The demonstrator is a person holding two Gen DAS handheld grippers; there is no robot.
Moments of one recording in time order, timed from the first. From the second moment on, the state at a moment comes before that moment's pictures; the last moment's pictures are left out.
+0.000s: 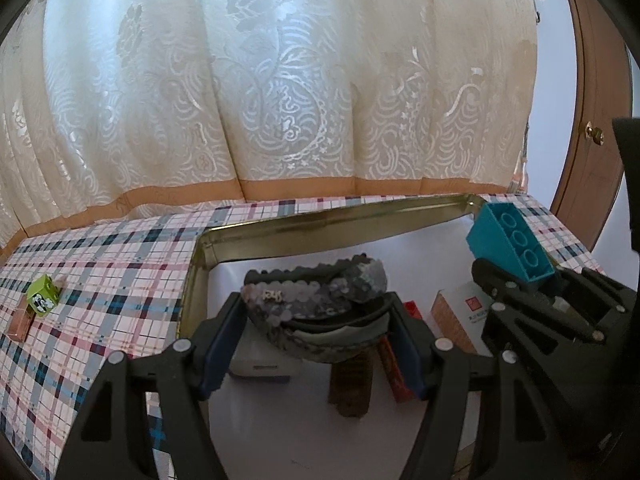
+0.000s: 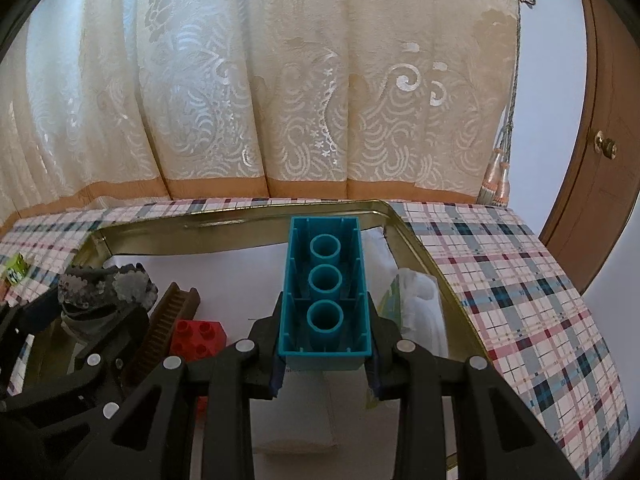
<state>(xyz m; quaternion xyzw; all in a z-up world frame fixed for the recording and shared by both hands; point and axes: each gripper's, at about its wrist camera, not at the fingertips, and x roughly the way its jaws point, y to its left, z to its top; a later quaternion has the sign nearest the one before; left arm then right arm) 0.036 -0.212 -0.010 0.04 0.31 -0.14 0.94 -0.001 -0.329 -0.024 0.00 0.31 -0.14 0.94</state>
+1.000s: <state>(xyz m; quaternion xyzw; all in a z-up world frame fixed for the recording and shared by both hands) 0.019 -0.161 0.024 -0.01 0.25 -0.09 0.96 -0.057 -0.350 0.013 0.12 0.16 -0.16 0.97</state>
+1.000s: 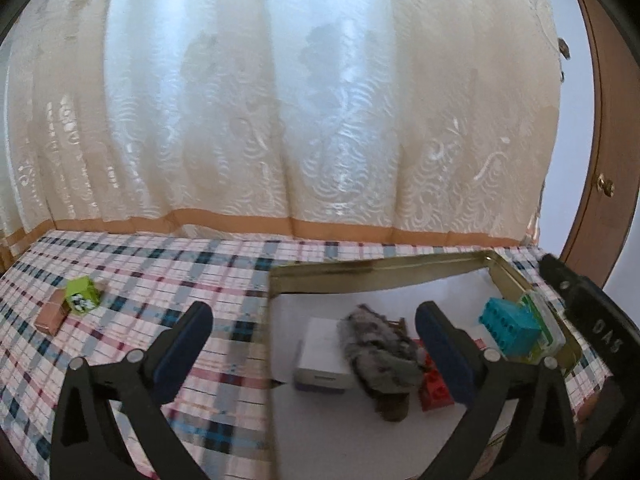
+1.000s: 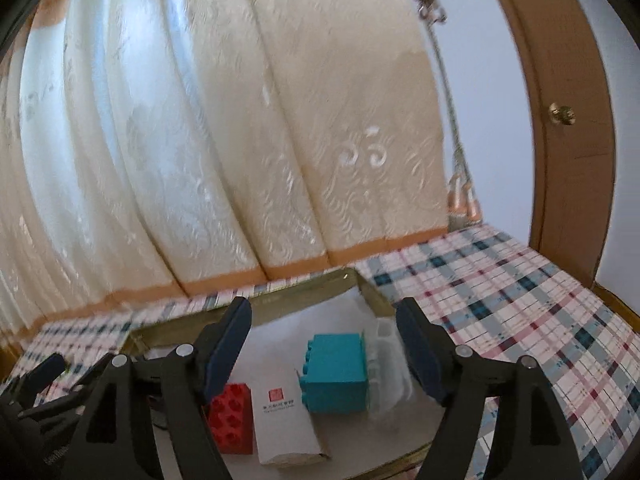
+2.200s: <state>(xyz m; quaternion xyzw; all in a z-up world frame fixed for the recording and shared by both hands) 0.027 0.027 0.005 0.03 0.20 0.03 0.98 -0.070 -0.261 0.008 0.07 0.08 -0.21 0.97</state>
